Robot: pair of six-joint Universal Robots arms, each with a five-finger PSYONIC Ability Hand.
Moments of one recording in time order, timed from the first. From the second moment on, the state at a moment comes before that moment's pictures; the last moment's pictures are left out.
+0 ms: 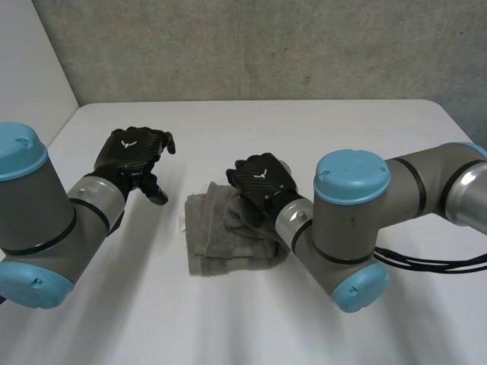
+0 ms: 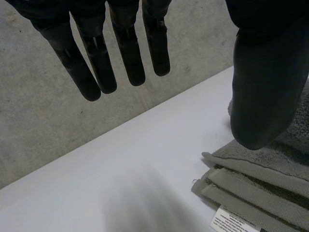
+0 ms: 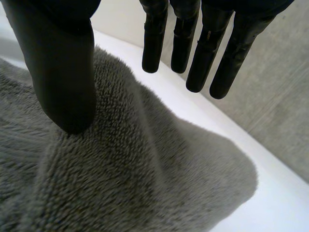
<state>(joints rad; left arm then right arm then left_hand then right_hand) 4.33 -1.89 -1.60 3.35 -1.49 3.29 2.26 -0.87 1.23 -0.15 1.46 2.82 0.61 0.60 0.59 0.61 0.58 0.54 0.52 0.53 0.53 0.37</state>
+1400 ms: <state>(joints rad) 4.39 -1.83 -1.59 3.35 -1.49 3.26 2.35 -0.98 1.28 -0.06 1.23 2.77 0.53 0.59 0.51 0.52 0.49 0.24 0.26 0.25 0.26 0.06</state>
